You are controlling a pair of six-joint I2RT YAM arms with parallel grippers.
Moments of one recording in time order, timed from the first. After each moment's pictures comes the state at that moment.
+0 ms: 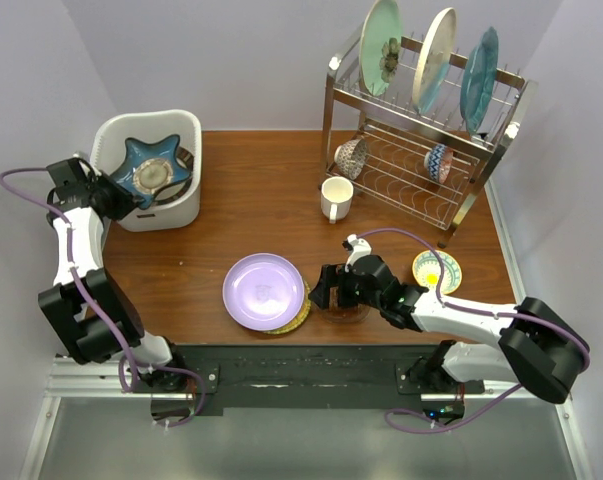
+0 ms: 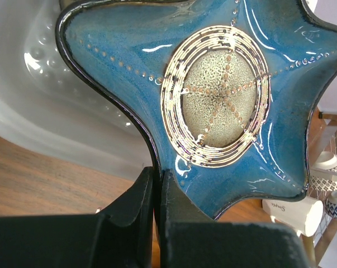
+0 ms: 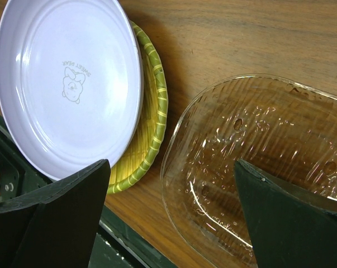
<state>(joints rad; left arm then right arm) 0.48 1.48 1.20 -0.48 0.39 -0.52 0.86 1.22 0.44 0.17 0.01 0.69</state>
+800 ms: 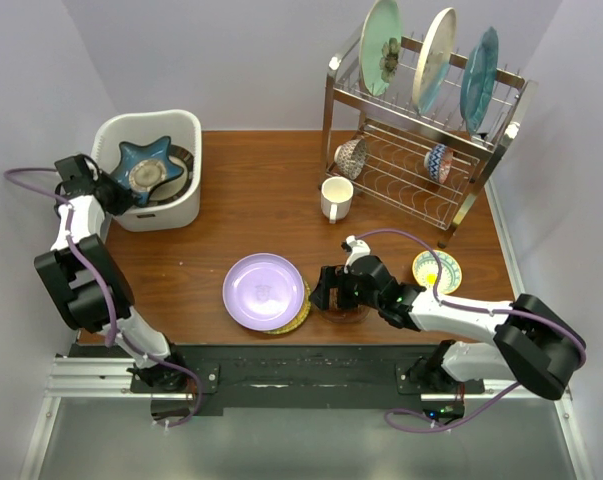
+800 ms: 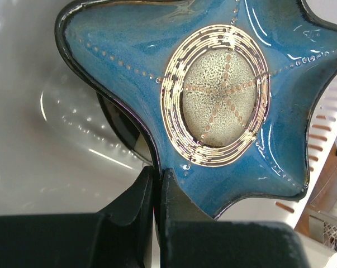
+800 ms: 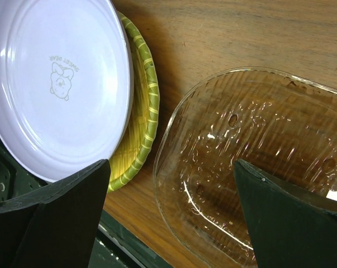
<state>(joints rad) 0.48 1.69 1.26 -0.35 0.31 -0.56 0.86 1.25 0.44 0.16 0.01 0.69</state>
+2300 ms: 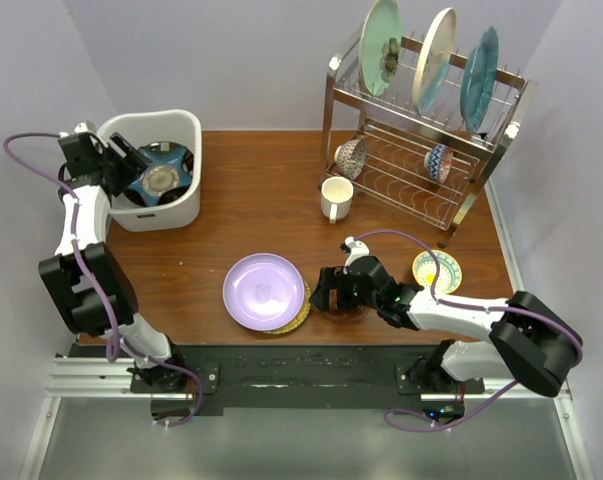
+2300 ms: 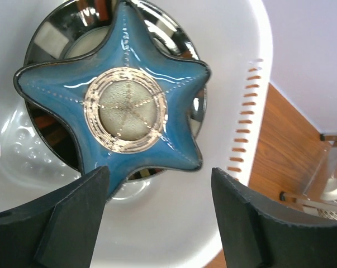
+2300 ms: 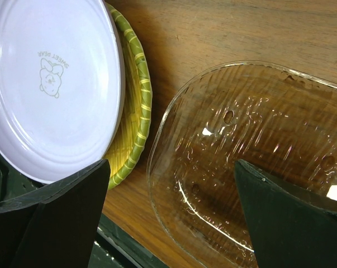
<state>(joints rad) 0.39 1.66 1.36 -0.30 0.30 -0.49 0.86 1.27 0.44 0.16 0.01 0.69</state>
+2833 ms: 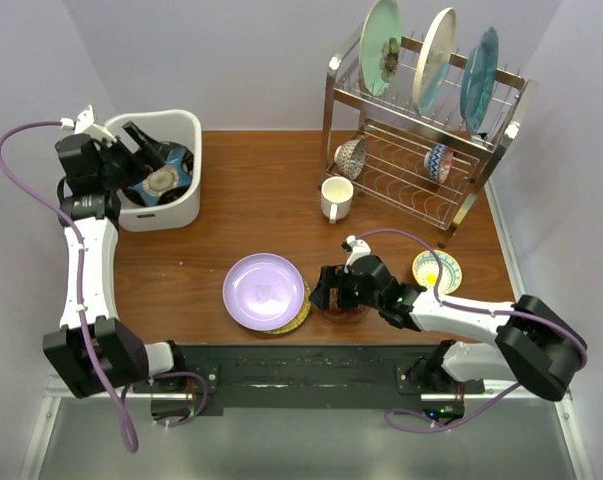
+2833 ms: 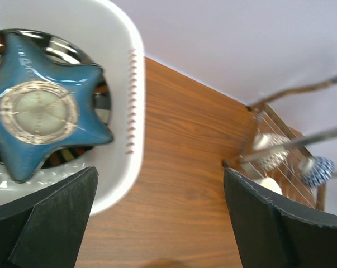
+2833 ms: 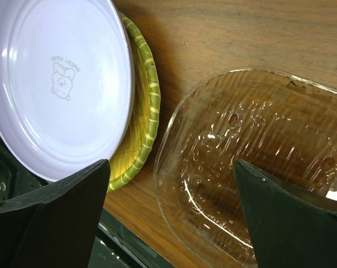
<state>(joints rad) 0.29 1.29 1.25 -0.29 0.39 -0.48 0.86 1.24 0.44 0.16 0.01 0.69</state>
